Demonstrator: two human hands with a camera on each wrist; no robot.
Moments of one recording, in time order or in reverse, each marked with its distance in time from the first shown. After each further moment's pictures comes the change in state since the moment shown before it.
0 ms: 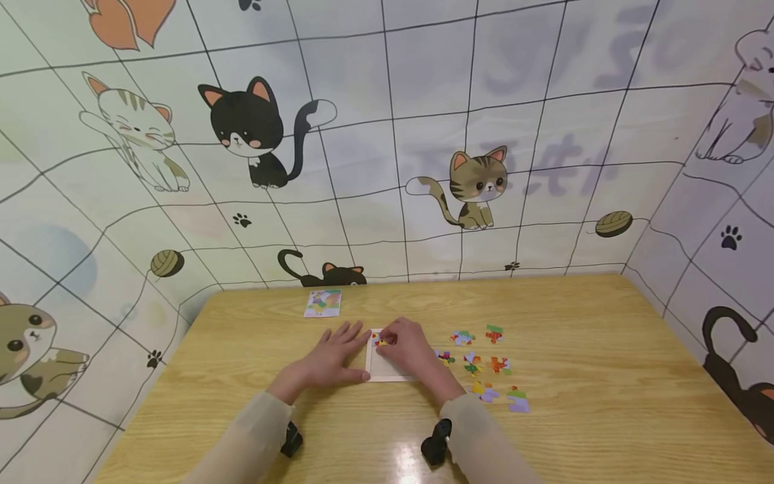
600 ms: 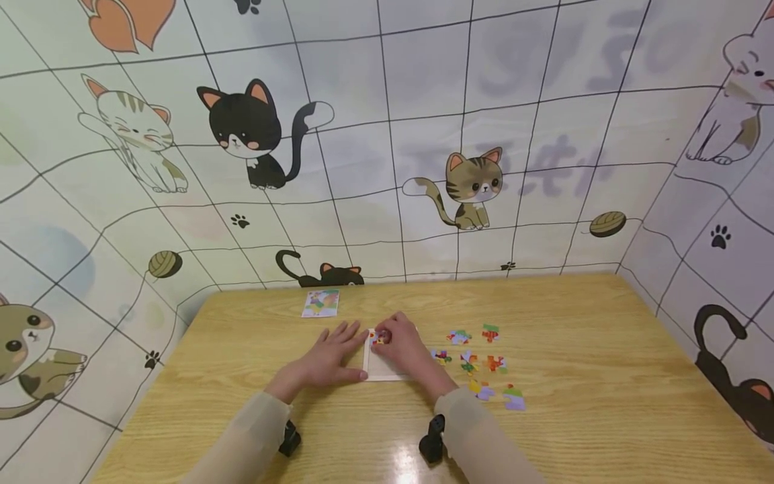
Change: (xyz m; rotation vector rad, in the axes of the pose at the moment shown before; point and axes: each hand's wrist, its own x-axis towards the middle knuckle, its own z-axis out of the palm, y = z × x) left_hand -0.001 0.001 -0.001 -0.014 0.008 0.004; right_hand 0.003 0.000 0.003 0.043 -0.004 0.010
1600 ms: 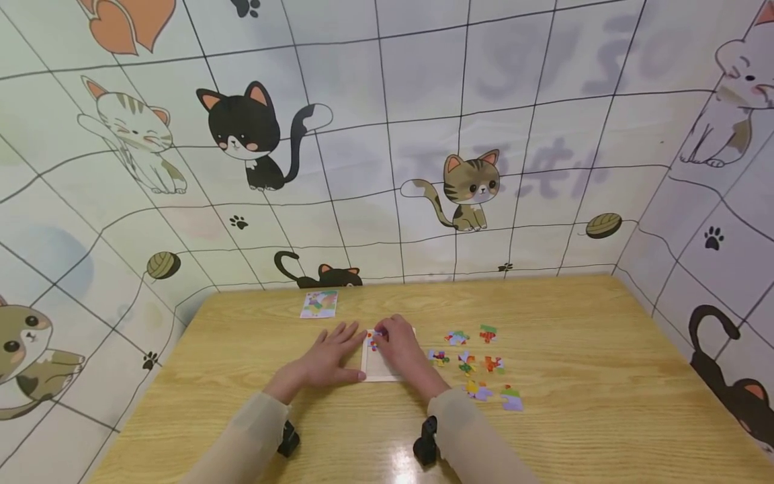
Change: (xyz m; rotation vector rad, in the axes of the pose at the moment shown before) left_hand 0.001 -0.002 0.001 0.006 0.011 0.015; right_hand 0.000 -0.003 0.005 -0.037 0.062 0.016
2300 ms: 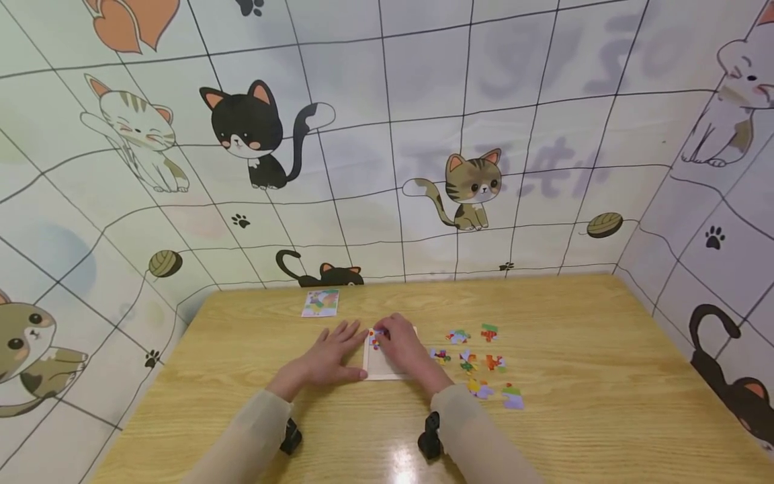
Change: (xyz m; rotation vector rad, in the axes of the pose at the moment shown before) left_hand 0.000 0.001 -0.001 0.011 -0.021 -0.023; right_hand 0.002 -0.003 -0.004 -0.012 -0.034 -0.053
